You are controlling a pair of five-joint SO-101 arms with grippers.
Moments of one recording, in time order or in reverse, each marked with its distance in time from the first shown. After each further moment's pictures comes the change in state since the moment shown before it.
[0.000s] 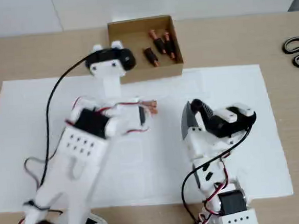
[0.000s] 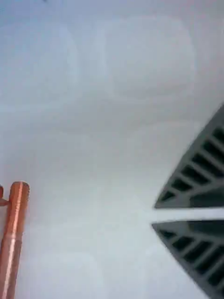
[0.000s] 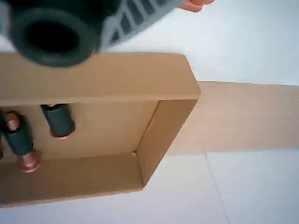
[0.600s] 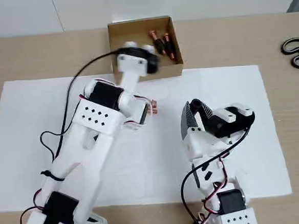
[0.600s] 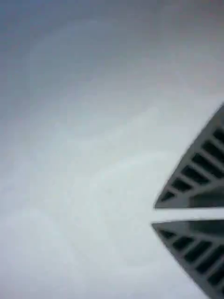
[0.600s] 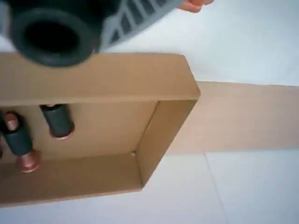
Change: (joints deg) left arm -1.2 14.9 -15.3 15.6 -33.8; right arm 0.0 0.0 0.0 0.0 0.0
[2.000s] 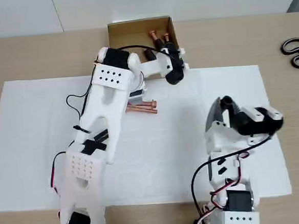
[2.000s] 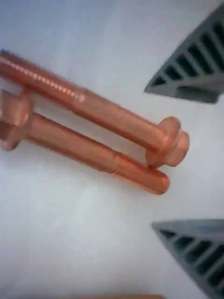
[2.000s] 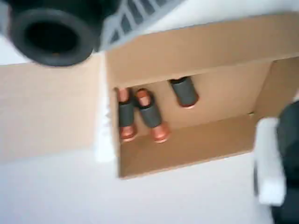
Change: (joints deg) left arm -5.5 48.2 -55.0 7.1 -55.7; right arm 16.2 -0.4 0.0 0.1 0.0
